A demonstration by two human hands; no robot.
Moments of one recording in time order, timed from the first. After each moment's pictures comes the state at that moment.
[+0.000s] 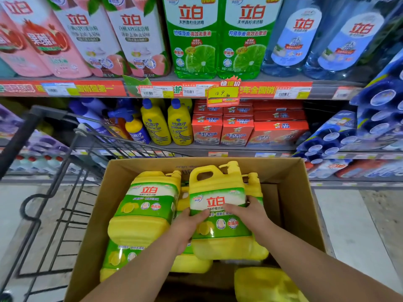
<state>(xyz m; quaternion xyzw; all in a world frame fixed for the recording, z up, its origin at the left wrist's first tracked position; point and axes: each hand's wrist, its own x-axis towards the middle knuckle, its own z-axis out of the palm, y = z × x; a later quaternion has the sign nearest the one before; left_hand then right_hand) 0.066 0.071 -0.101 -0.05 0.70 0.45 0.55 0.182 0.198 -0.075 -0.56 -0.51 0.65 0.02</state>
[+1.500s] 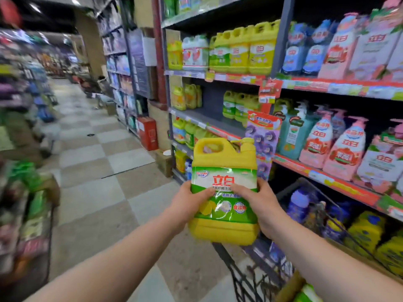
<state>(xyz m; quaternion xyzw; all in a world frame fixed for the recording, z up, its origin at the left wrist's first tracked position) -0.002 -0.416 0.159 -0.05 0.72 0.69 0.02 -0.012 -0.246 0.160 -0.03 -0.66 0.75 0.02</state>
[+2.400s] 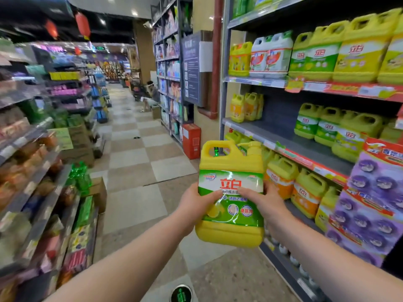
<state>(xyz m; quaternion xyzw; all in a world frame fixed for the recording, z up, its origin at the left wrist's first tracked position) -0.207 -0.692 0.160 -0.11 0.73 0.67 -0.06 -0.262 -0.525 0.150 0.04 -0.66 0.75 -0.05</state>
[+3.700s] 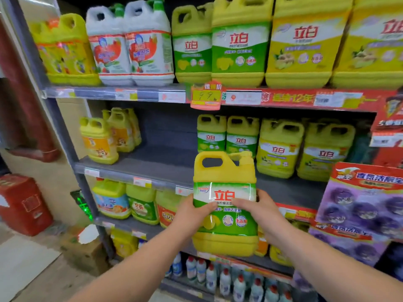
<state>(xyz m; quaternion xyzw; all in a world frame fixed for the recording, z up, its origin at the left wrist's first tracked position) -0.801 -0.619 0.149 0.18 0.75 0.60 0.18 -0.719 -0.466 0.149 -0.26 -0.64 0.69 0.19</state>
